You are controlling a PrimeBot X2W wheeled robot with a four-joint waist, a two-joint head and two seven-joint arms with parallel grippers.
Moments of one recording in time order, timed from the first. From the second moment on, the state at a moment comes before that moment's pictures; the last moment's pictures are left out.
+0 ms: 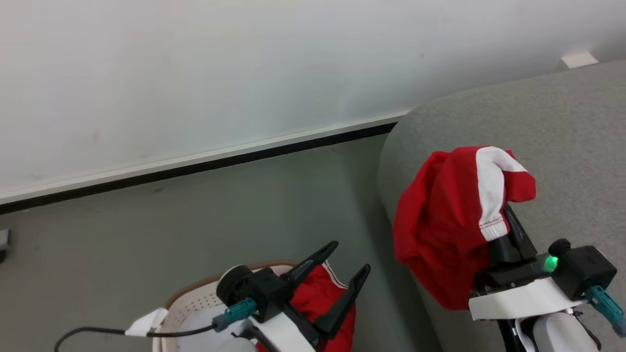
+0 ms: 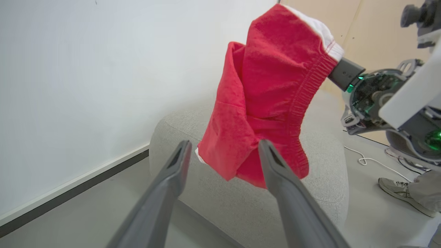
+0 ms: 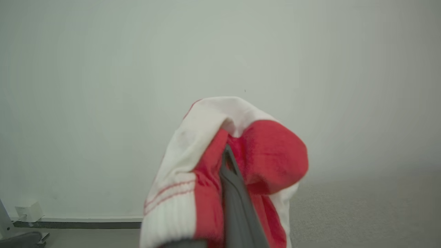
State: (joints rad) left arm -0.39 0.22 -0.76 0.22 -0.44 -0.13 -0.26; right arm -0.28 -0.05 0.18 0.16 0.28 0.13 -0.26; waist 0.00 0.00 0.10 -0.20
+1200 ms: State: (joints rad) left arm -0.43 0.29 -0.74 0.17 -0.38 -0.13 -0.26; right arm -0.42 -0.11 0.13 0.13 0.19 0.13 -0.23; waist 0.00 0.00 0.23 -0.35
